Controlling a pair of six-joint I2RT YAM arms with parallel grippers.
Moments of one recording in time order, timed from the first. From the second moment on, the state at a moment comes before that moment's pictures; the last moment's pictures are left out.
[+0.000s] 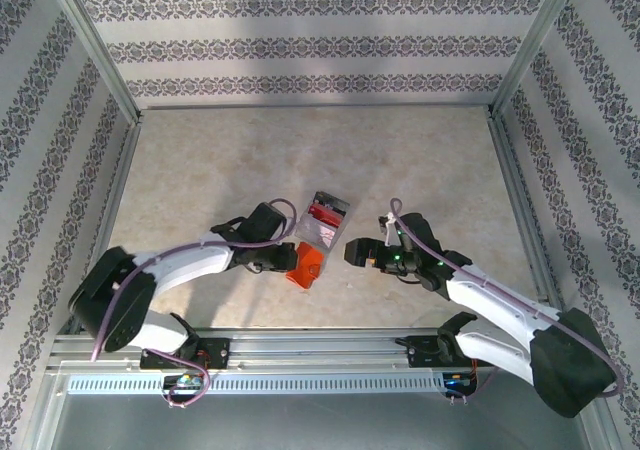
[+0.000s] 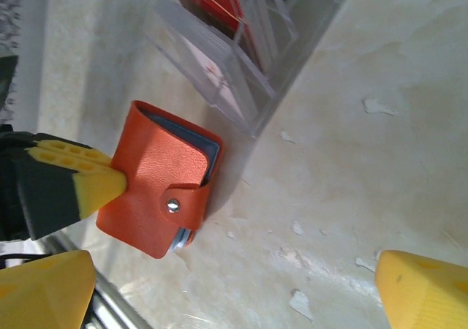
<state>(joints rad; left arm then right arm) -0.66 1.36 0.71 -0.37 0.28 -0.56 0.51 1.00 0.40 -0.13 -0.45 0.75</state>
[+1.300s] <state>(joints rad) -0.66 0.94 0.67 0.26 0.22 -0.82 0.59 1.04 0.54 0.56 -0.66 0.89</state>
